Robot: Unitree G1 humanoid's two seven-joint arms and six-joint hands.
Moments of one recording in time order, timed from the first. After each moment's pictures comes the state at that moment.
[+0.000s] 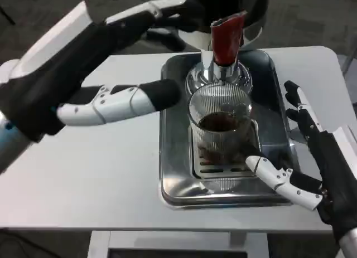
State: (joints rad) left arm -0.42 0.63 0.24 -0.39 -0.11 -0.15 -0.57; right arm 0.03 -0.13 0.09 -0.70 -0.49 0.32 0.10
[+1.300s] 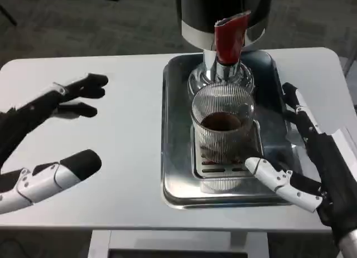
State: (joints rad) left arm 0.10 0.56 0.49 -0.52 -0.10 -0.24 -0.49; right arm 0.03 -0.14 0.08 -0.68 -0.44 0.28 0.10
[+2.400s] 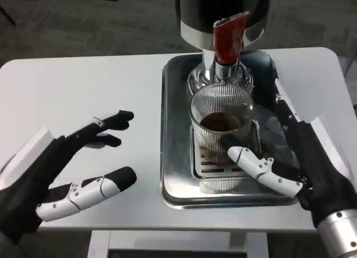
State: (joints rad) left arm 0.03 0.53 0.26 -0.33 0.09 -0.27 -0.39; right arm -0.09 -0.14 0.11 -0.52 -0.39 0.20 0.07
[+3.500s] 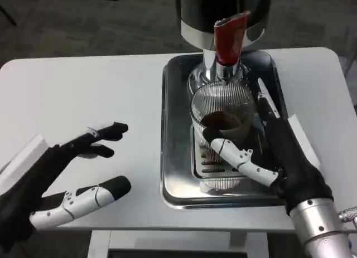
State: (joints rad) left arm 0.08 0.57 0.28 -0.33 0.09 -0.26 -0.39; right arm -0.21 -0.08 0.13 -0.27 -0.35 0.09 -0.03
